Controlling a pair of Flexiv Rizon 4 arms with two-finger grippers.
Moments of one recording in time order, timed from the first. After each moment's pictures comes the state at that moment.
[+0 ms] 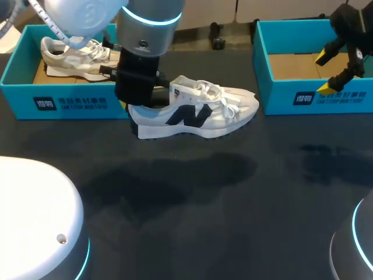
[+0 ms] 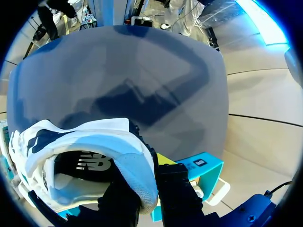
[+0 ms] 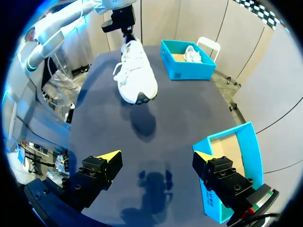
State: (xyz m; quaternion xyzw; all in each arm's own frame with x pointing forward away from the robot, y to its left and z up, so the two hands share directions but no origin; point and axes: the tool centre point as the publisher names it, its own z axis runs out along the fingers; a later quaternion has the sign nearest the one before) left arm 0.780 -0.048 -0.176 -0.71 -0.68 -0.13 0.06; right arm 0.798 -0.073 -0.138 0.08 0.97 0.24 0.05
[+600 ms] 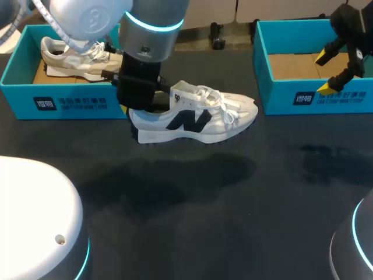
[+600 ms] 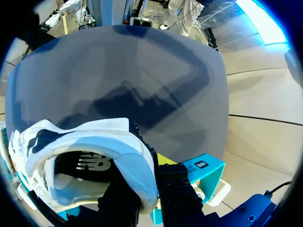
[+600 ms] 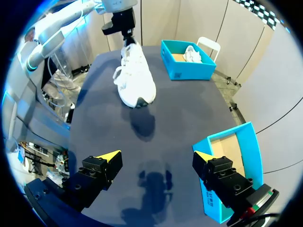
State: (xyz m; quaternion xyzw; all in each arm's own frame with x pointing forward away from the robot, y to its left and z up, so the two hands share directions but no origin) left arm 0.777 -0.047 -0.194 -0.72 -0.68 -0.13 0.07; right arm 0.798 -0.073 -0.138 0.08 0.97 0.24 0.05
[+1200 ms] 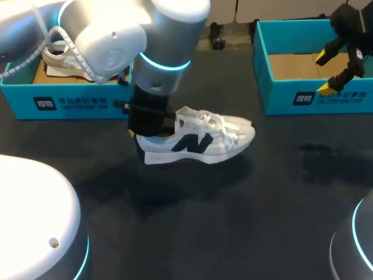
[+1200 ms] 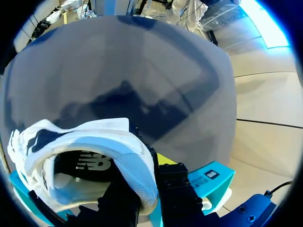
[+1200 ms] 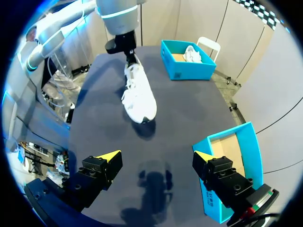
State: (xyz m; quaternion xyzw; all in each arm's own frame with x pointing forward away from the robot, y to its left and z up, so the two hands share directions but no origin) left arm 0.773 -0.054 -0.270 -0.71 -0.69 -0.13 0.08; right arm 0.798 -0.073 -0.138 0.08 0.97 0.24 0.05
